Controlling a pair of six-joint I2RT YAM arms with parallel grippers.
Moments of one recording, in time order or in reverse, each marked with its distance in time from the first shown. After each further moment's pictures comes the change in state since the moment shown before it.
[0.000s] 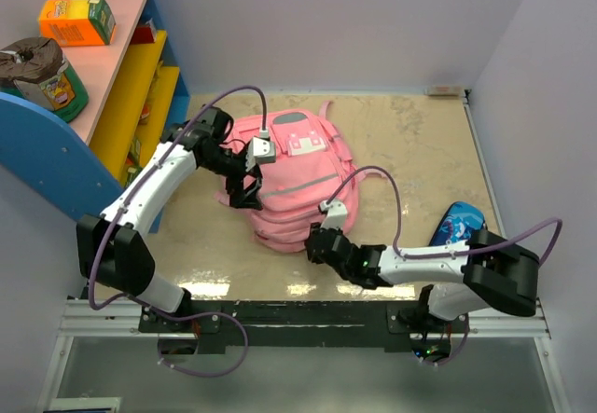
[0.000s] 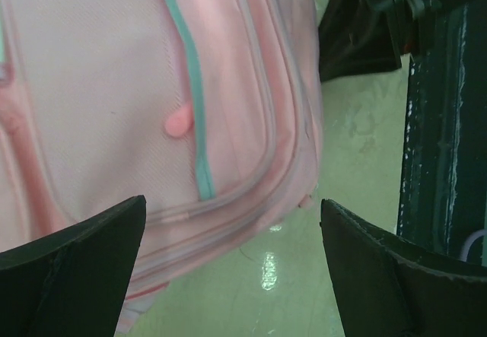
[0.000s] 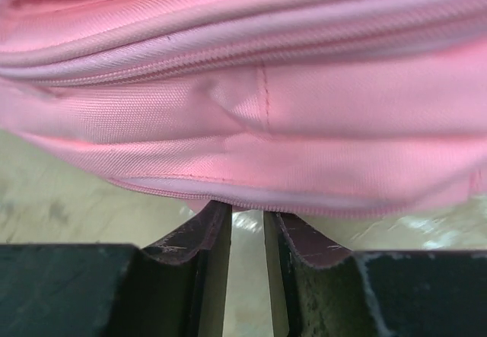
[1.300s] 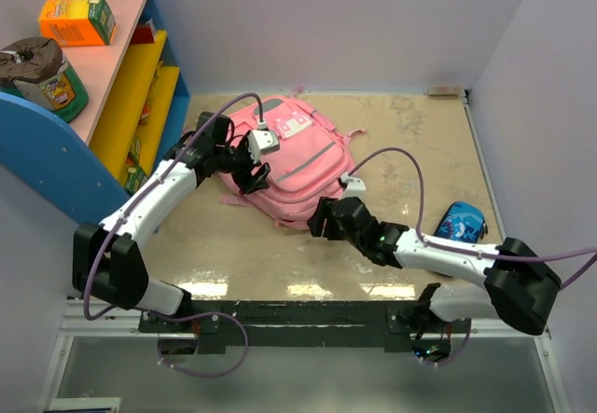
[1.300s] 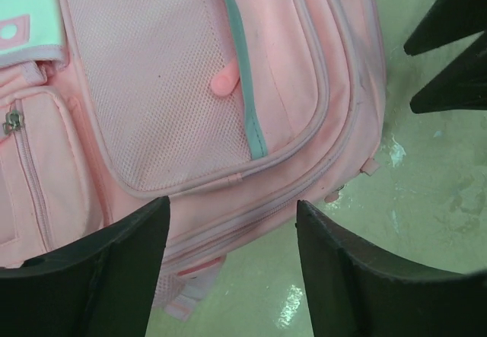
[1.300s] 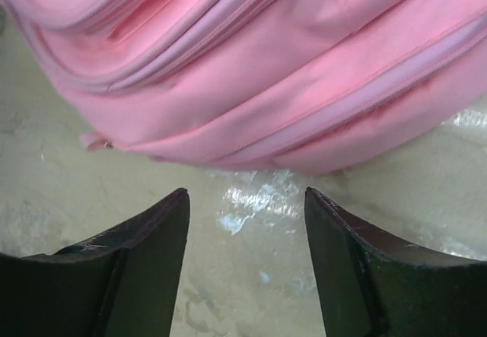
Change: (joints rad) left arm -0.022 -0.071 -0.233 0.508 -0.242 -0.320; right arm -0.366 -0.119 0.060 -0.126 -0.296 -0.017
